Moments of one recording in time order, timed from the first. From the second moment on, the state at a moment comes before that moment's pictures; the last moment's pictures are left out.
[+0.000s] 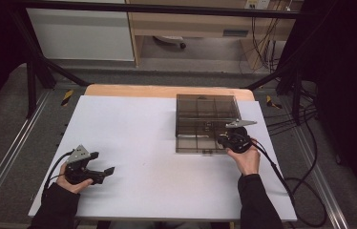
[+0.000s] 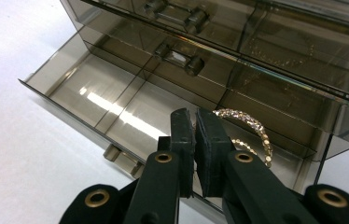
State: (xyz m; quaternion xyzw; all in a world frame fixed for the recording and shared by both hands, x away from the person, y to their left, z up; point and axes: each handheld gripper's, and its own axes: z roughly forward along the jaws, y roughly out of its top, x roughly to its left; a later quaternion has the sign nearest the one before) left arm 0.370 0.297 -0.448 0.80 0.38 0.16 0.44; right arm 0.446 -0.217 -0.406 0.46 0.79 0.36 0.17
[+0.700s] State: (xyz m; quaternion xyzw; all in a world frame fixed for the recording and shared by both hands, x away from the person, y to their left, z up) left arm 0.370 0.297 -0.449 0.80 0.38 0.16 0.44; right arm 0.455 -0.223 -0.424 0.48 0.79 0.35 0.16
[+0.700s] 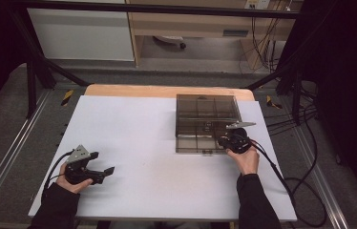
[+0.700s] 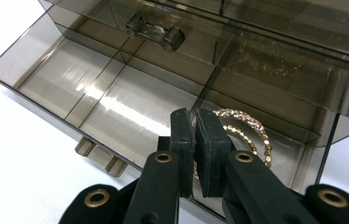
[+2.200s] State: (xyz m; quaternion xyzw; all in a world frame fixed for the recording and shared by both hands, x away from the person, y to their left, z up) left arm 0.370 0.297 -0.449 0.80 0.38 0.16 0.44; right arm 0.429 -0.231 -0.409 0.45 0.77 0.41 0.18
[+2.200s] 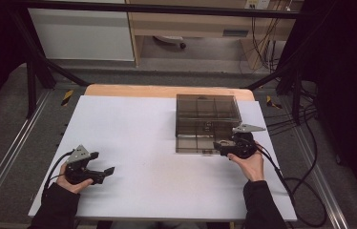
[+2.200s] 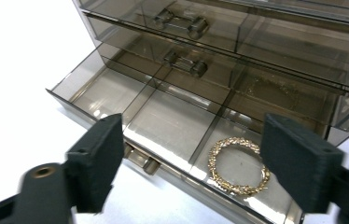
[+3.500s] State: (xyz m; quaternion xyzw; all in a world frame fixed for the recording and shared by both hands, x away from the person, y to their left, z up) left arm 0.370 0.297 -0.449 0.80 0.38 0.16 0.44; right arm 0.402 -0.225 -0.418 0.43 0.78 0.42 0.16
